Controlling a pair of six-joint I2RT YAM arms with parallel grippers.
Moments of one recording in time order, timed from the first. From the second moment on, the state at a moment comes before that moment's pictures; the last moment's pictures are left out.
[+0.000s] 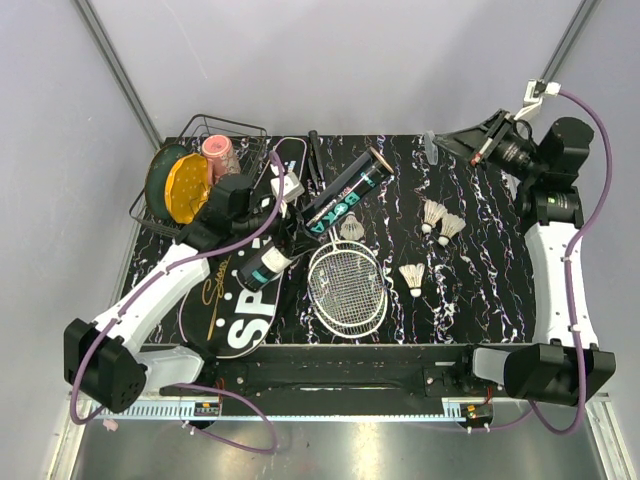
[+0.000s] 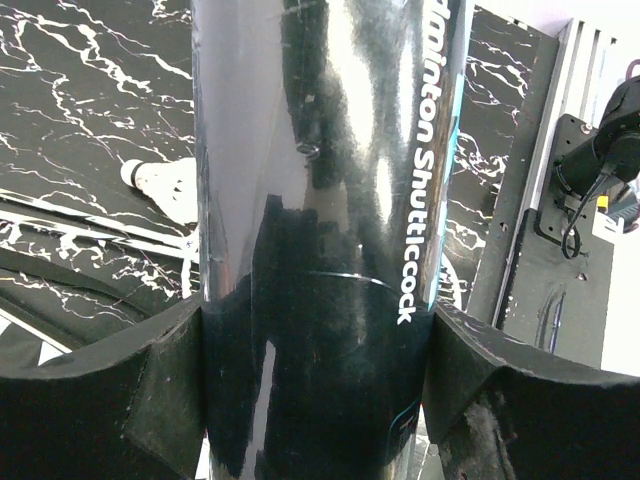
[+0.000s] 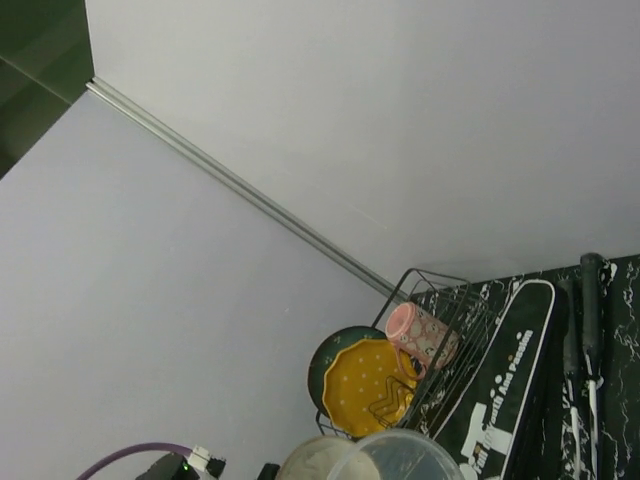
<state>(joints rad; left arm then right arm) -0.48 1.21 1.02 -0.25 0.72 0.08 -0.14 1.24 1.37 -0.07 -0.96 0.93</state>
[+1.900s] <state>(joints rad) -0.48 0.80 0.79 0.05 0.20 -0.03 0.45 1.79 0.90 0.34 -0.07 0.28</state>
